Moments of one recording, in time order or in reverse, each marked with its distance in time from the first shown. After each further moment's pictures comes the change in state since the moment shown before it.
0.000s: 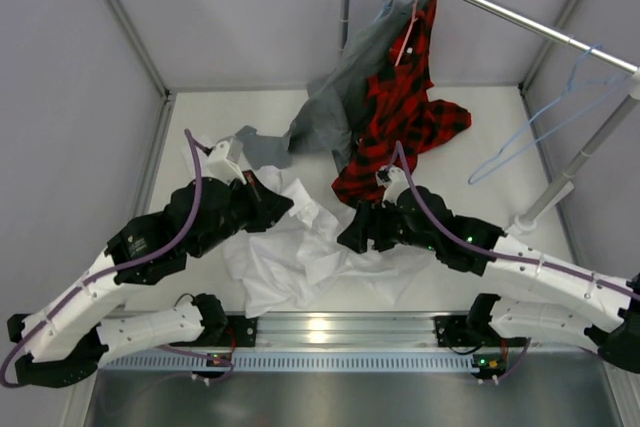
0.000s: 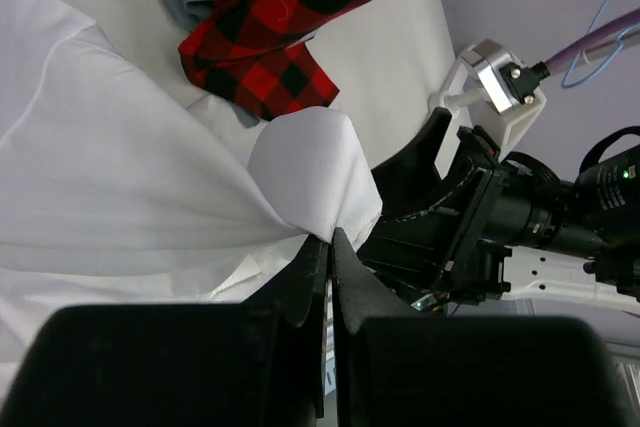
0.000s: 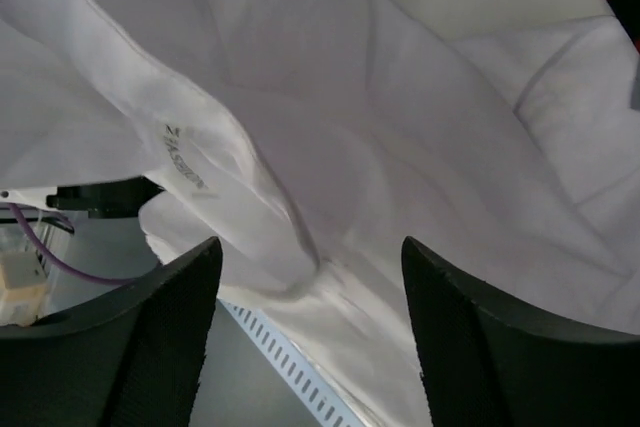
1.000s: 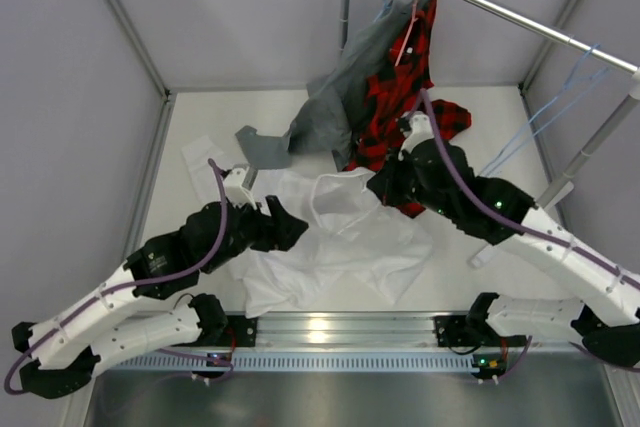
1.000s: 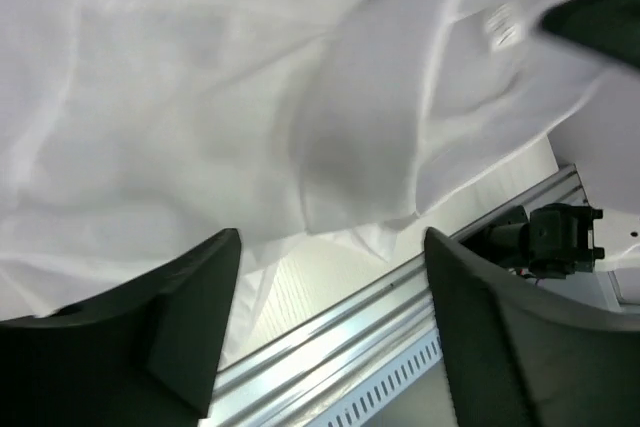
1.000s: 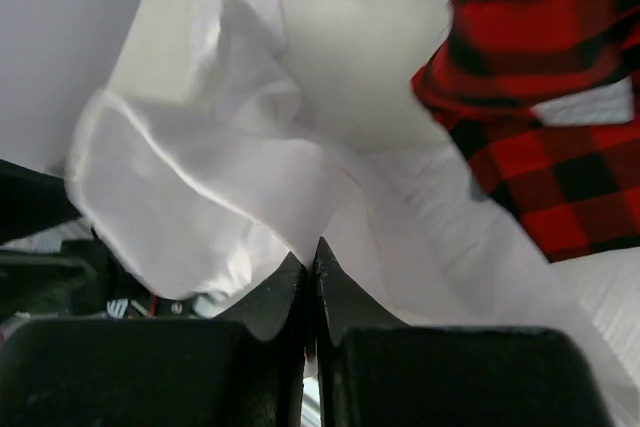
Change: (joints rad) left arm 0.000 -0.132 -0.279 0.167 0.021 0.122; right arm -0.056 0.145 0.390 -0.256 0.177 -0.142
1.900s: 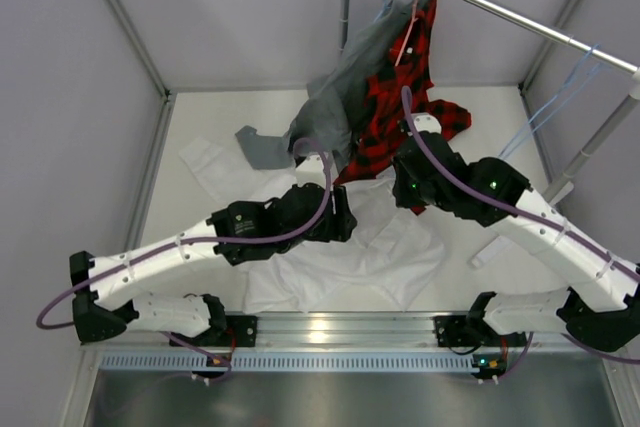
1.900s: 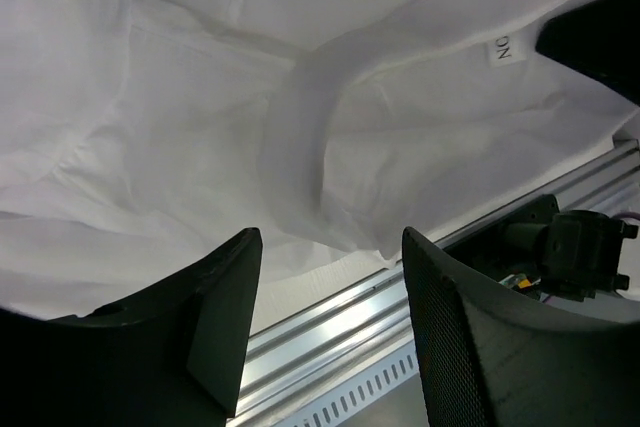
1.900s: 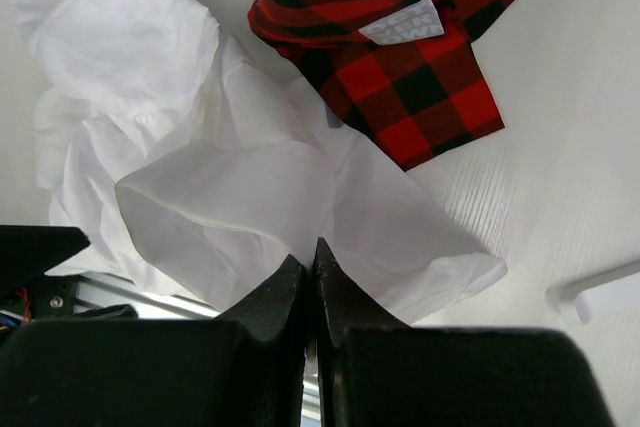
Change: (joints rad) left arm -0.180 0.472 0.244 -0.026 -0.093 -0.087; right arm -0.026 0.101 0.263 -0.464 0.202 -0.003
